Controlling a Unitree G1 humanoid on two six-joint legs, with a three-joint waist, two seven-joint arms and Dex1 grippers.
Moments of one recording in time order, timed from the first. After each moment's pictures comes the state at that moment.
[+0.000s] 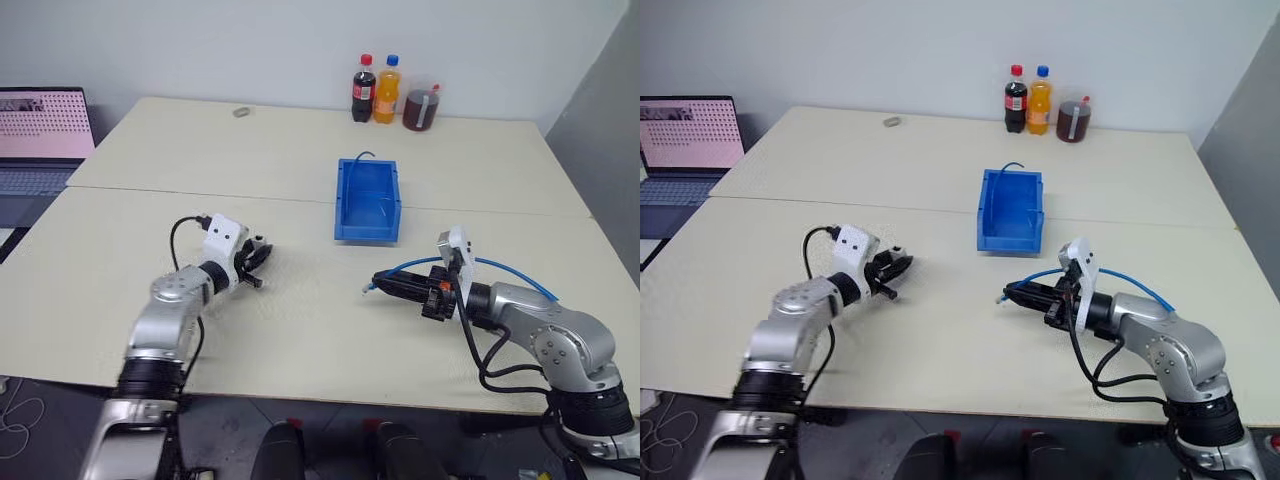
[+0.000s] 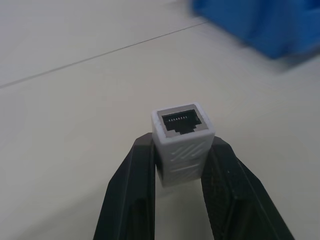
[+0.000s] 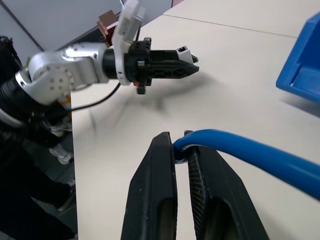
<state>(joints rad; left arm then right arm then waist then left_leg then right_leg) -0.44 0.57 0.00 0.14 -0.24 0.34 -0.80 -0.32 -0.55 0.02 -0.40 0.75 0.84 0.73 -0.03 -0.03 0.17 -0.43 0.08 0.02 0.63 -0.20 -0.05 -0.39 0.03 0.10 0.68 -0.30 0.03</state>
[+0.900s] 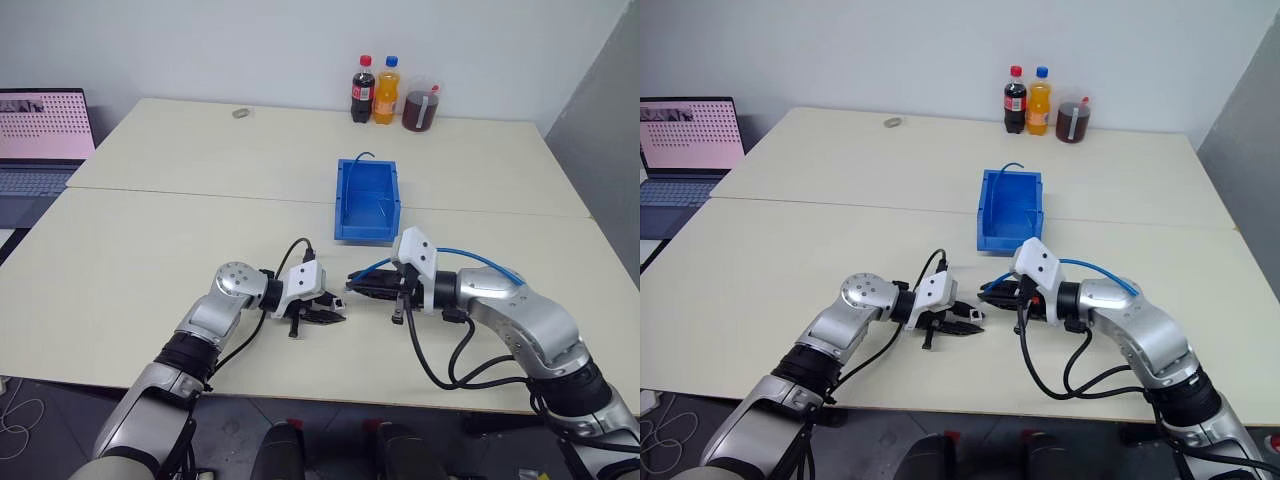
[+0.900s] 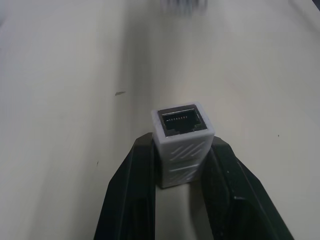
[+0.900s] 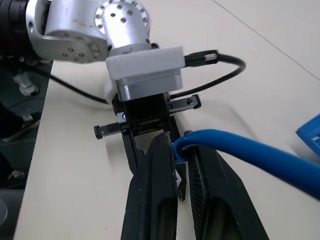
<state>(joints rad) -0.60 0.49 -0.35 0.41 -0.10 -0.01 -1.30 -0.48 -0.54 0.32 -0.32 0.40 0.60 0.81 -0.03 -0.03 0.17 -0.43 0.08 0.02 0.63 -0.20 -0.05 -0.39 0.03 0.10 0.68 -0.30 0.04</state>
